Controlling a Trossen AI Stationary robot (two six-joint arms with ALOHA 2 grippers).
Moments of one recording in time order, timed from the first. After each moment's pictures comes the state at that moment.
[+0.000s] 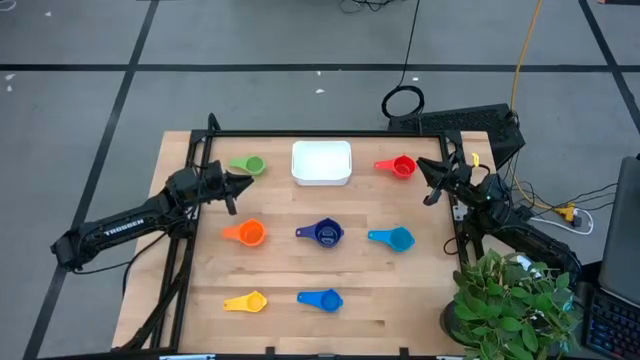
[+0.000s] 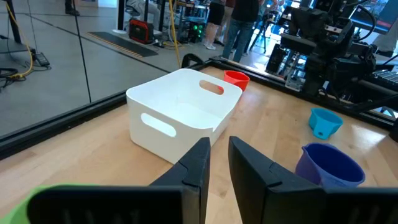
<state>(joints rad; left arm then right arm) 0.55 0.33 0.03 0.16 0.17 -0.19 -0.63 0.01 0.01 0.24 -0.08 0.01</state>
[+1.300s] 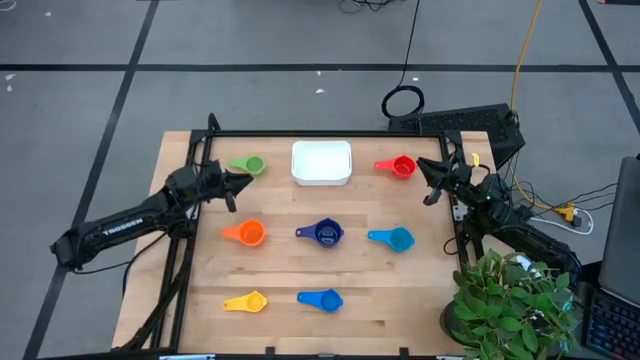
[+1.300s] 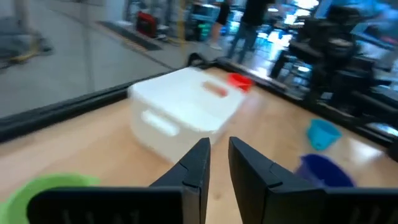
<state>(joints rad) 0.55 0.34 0.10 0.10 0.19 -0.26 -0.63 0.01 0.01 0.24 -0.08 0.01</state>
